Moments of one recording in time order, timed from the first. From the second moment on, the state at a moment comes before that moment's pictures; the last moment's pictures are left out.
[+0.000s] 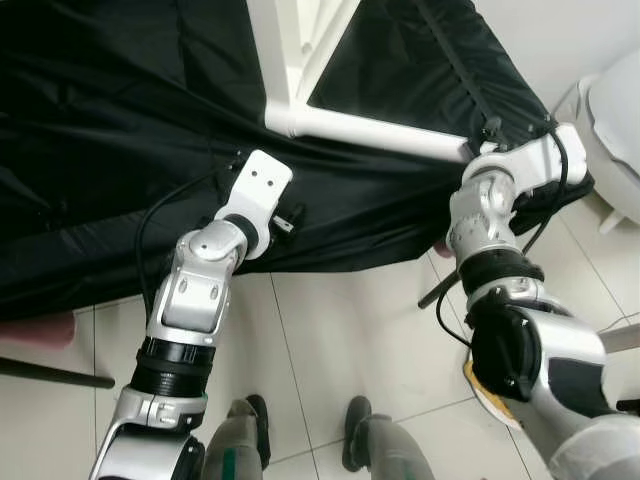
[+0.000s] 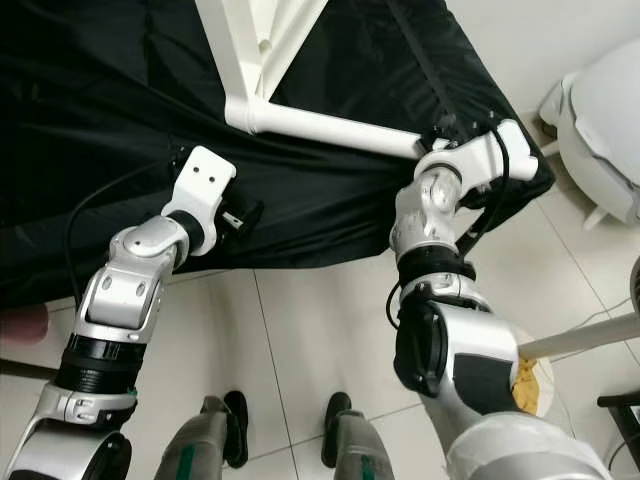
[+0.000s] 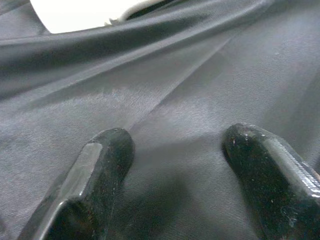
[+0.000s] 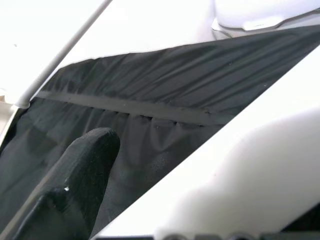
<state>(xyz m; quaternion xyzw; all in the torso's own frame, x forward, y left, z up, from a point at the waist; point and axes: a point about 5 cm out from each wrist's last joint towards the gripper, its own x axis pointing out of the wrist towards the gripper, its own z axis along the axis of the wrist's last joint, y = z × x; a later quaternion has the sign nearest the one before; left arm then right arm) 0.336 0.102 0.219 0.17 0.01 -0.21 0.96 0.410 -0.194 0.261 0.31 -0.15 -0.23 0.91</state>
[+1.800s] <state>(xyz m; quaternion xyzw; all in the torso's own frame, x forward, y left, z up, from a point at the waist) 0.338 0.128 0.227 0.20 0.01 -0.17 0.97 0.309 -0.166 0.147 0.49 -0.12 -0.09 0.86</state>
